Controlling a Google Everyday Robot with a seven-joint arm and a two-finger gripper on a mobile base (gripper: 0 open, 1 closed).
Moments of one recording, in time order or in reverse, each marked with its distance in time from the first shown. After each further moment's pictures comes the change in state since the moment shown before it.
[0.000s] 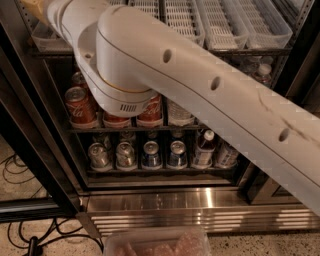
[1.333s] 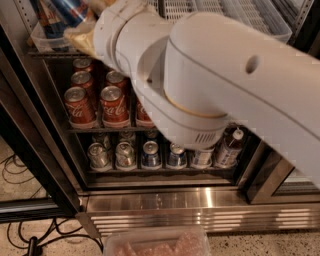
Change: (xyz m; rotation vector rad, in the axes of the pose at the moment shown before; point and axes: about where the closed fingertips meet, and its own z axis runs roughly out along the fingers) arm 0.029 -0.022 -0.092 -0.081 0.165 -0.162
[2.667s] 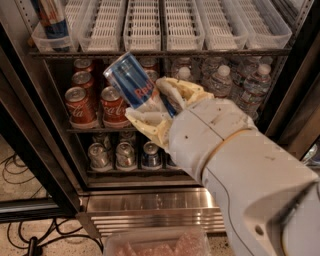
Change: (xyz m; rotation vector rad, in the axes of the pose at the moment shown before) arm 0.077 0.019 -0.167 0.053 0.152 0.092
